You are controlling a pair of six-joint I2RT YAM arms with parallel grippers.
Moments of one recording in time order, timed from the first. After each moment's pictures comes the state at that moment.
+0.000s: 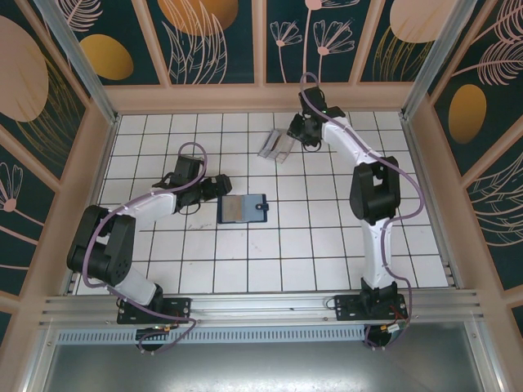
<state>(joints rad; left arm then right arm) -0.33 1.58 0.84 -0.14 0.17 -0.60 0.35 2.19 1.96 -0.73 -0.07 0.72</state>
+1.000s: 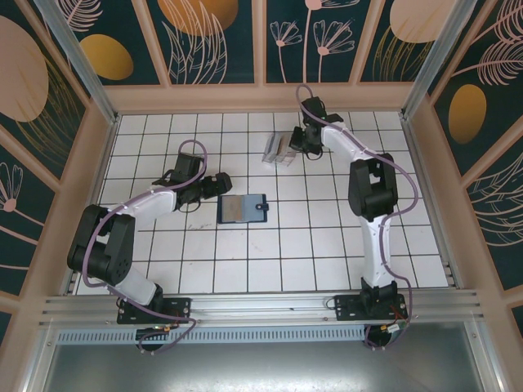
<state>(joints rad) -0.33 1.59 0.87 -0.18 0.17 -0.60 0.32 2.23 1.89 -0.73 -0.12 0.54</state>
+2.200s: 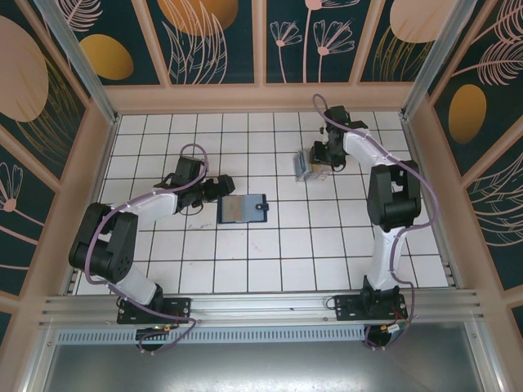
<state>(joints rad) -0.33 1.60 0.83 -0.10 0.26 -0.66 0.22 2.05 1.64 -0.80 -0.13 0.26</state>
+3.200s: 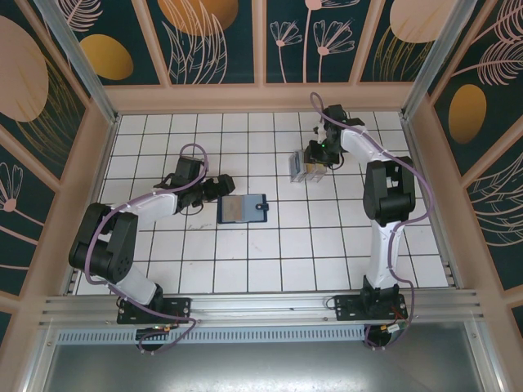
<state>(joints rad) -0.33 1.60 0.83 -0.09 0.26 -0.66 0.22 2.11 1.72 -0.84 -0.29 0.23</state>
